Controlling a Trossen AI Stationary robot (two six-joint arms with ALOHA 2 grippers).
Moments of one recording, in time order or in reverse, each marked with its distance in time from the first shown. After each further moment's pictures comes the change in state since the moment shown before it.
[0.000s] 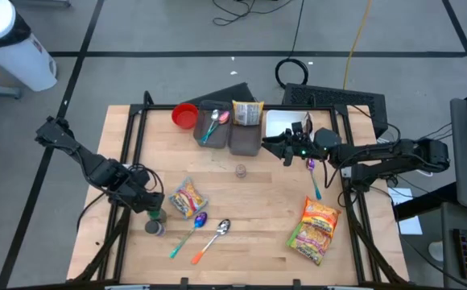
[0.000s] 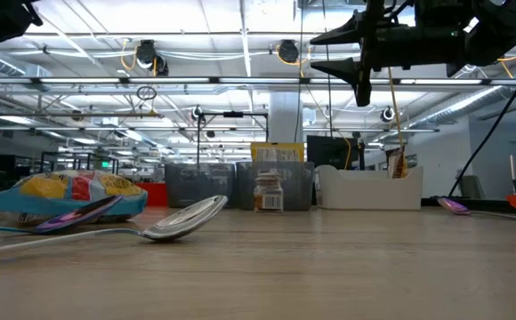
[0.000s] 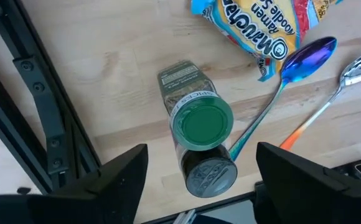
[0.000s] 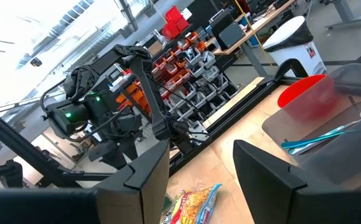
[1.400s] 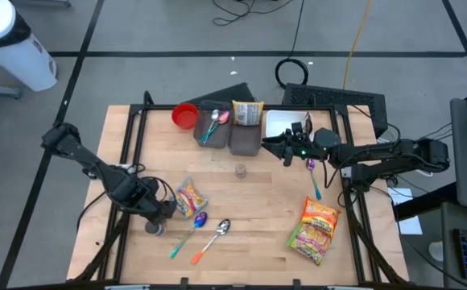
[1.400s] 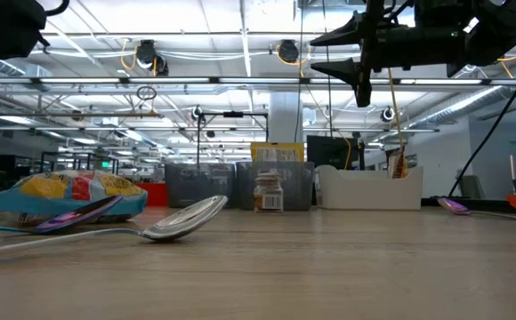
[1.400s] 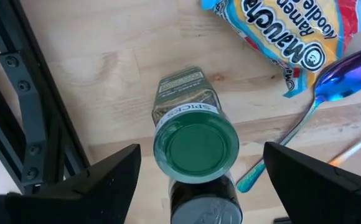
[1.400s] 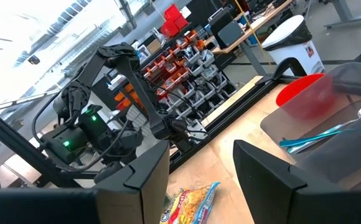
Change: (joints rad) left arm 0.002 0.224 0.000 0.061 0.010 -0.029; right arm 0.000 0.000 0.000 -0.008 0.000 -0.007
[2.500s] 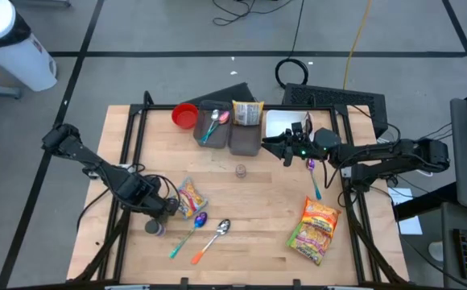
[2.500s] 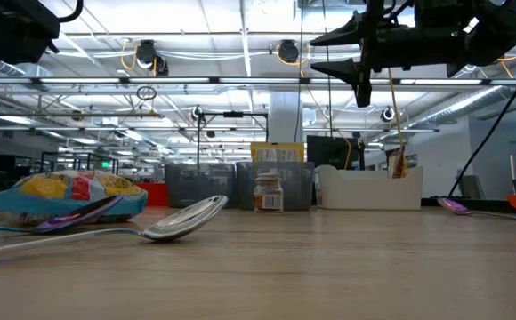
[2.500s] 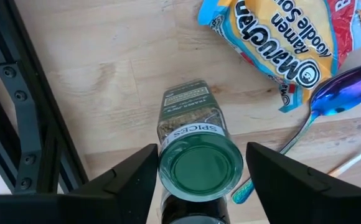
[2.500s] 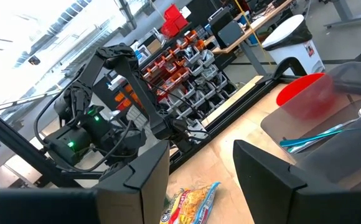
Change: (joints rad) left arm 0.046 0.018 0.000 0.000 -0.005 0.030; right arm 0.000 0.000 0.000 0.000 0.000 0.004
